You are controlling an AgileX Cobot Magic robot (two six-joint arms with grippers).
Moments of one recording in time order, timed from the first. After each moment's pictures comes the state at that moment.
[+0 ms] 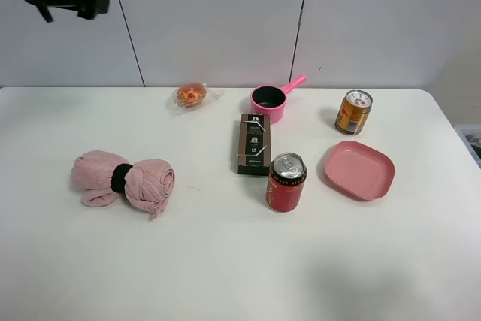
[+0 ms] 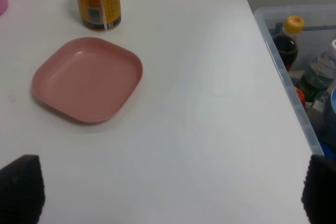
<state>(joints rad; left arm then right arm) -0.13 1.60 -1.40 0.05 0.37 0.22 -0.14 0.00 -0.51 0.00 1.07 -0.06</state>
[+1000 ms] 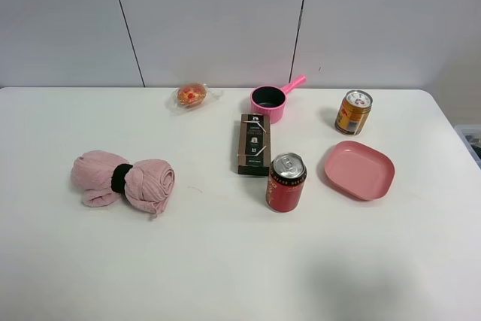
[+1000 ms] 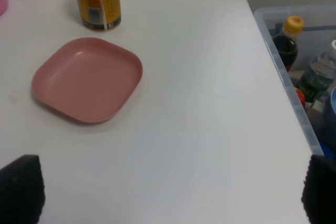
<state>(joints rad) 0.06 0.88 -1.29 0.08 1.11 0.10 -0.14 0.00 -0.51 0.00 1.07 -0.06</state>
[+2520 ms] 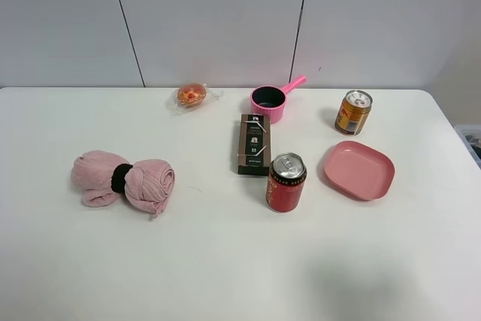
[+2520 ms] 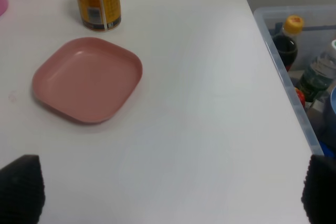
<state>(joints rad) 0.06 0.00 -0.50 0.00 1.05 0.09 -0.14 0.00 -0.51 0.00 1.07 -0.06</state>
